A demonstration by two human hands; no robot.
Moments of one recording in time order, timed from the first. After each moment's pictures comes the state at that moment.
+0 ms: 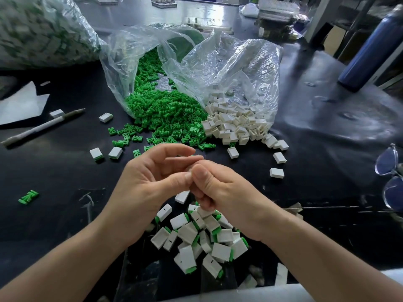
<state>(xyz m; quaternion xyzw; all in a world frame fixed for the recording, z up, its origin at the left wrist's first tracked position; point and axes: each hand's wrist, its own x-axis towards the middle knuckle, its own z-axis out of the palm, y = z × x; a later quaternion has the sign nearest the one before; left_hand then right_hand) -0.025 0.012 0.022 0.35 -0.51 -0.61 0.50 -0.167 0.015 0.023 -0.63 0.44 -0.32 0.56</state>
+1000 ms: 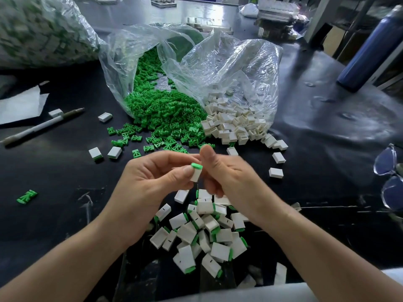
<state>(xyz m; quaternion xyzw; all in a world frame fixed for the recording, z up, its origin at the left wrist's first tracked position) -0.023 0.011 0.021 0.39 -0.53 -0.59 0.47 -0.178 0.003 0.021 -0.66 0.49 -0.34 0.45</state>
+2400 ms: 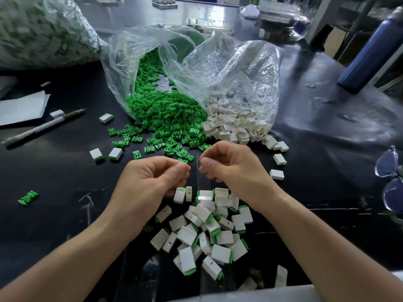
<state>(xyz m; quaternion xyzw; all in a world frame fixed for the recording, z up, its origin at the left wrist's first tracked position) -0.025 0.004 0.015 0.53 -0.53 -0.49 0.44 -0.187 -0.018 0.012 -0.65 0.50 -0.37 0.43</state>
